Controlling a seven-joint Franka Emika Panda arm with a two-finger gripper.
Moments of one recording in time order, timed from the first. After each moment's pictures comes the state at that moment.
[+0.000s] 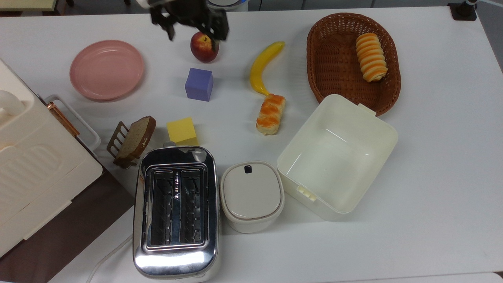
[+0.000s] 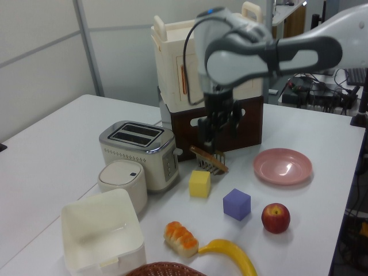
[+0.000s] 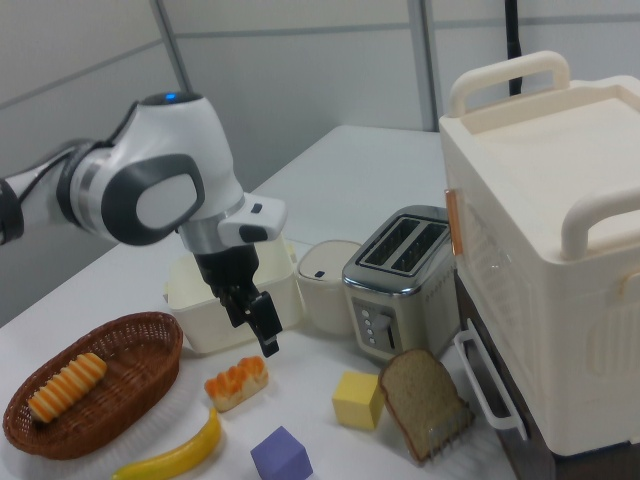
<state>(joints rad) -0.06 0.02 0.04 -1.78 -0.04 1.78 0.24</state>
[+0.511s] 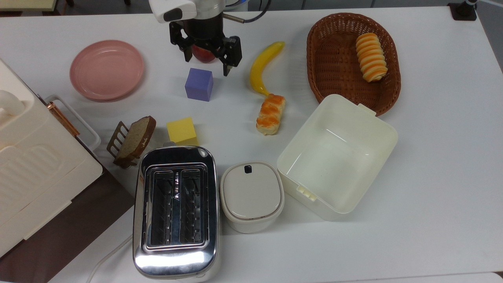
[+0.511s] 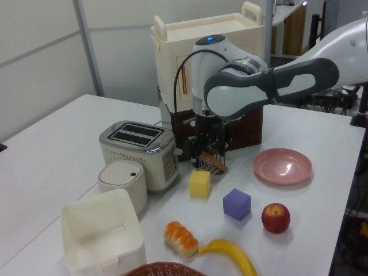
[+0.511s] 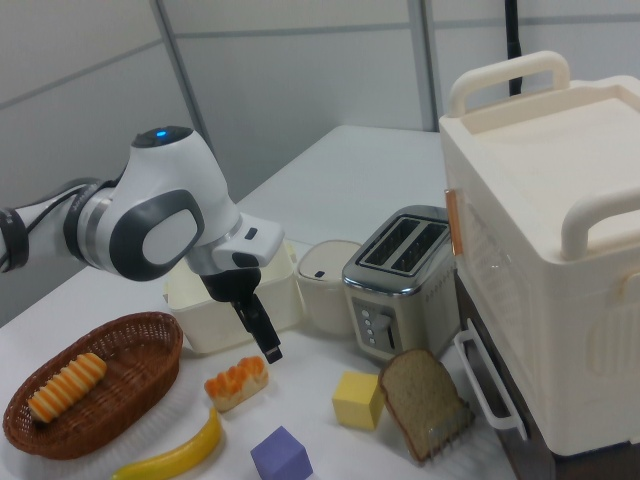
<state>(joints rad) -0.06 0.02 0.08 -1.92 -0.04 2.03 0.47</state>
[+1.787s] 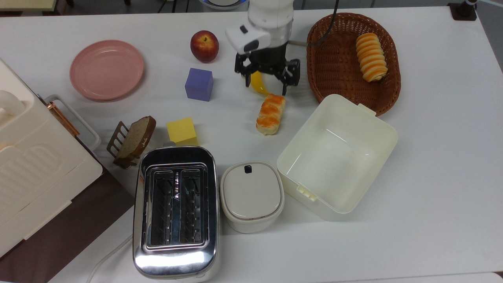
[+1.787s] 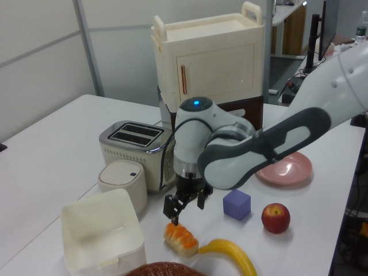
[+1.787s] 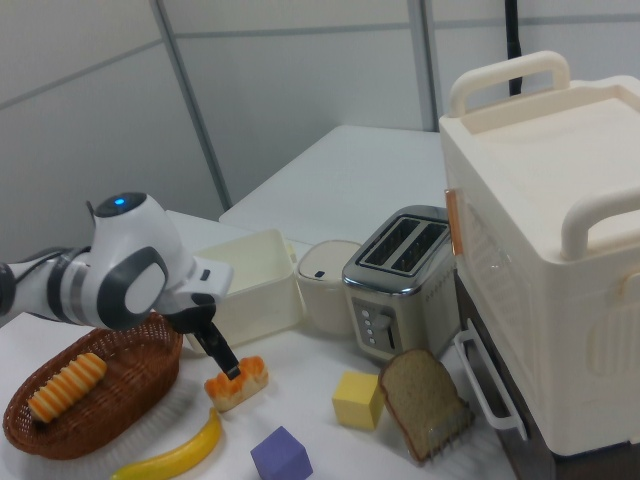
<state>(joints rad) 0.18 0.09 0.06 -2.10 -0.04 2.34 0.56</state>
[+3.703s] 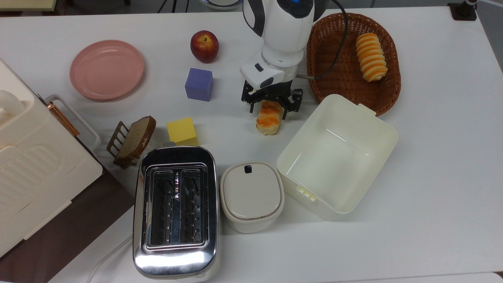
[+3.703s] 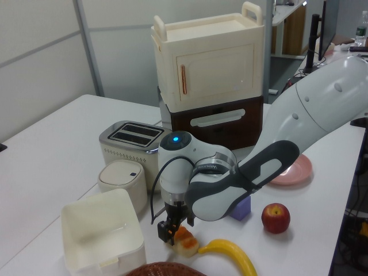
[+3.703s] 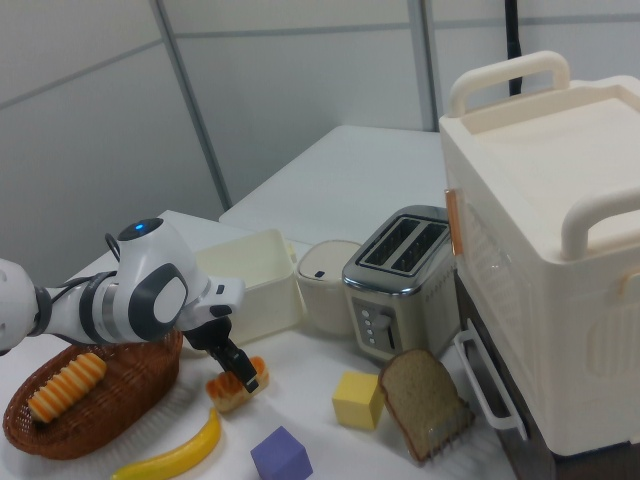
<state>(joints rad) 0.32 0.28 -0.05 -2.02 -0.17 2.40 0.56</state>
